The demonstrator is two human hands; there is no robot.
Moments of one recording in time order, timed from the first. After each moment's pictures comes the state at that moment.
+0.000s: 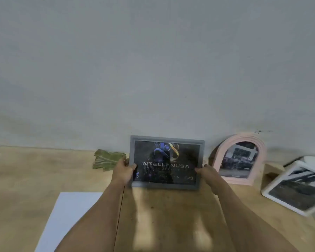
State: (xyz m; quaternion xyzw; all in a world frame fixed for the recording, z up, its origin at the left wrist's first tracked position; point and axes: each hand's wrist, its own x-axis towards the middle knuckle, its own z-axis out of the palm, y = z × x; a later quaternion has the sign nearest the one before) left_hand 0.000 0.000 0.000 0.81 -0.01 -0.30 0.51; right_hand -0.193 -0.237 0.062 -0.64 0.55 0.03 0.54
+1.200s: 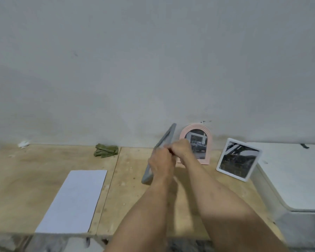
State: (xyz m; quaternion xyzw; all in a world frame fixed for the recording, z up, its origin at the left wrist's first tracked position) left_hand -0.341 -0.057 0.219 0.95 -0.25 -0.03 0.20; right_hand -0.348 -0.145 0.235 -0.71 0.43 -0.10 0.55
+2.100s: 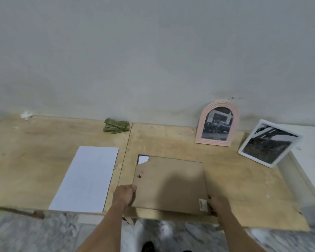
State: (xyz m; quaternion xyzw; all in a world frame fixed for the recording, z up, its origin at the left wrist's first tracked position) left_hand -0.264 0.131 0.013 0.82 0.12 -0.35 0.44; right_hand -0.467 -0.125 0.005 -0.59 0.64 0.06 0.49
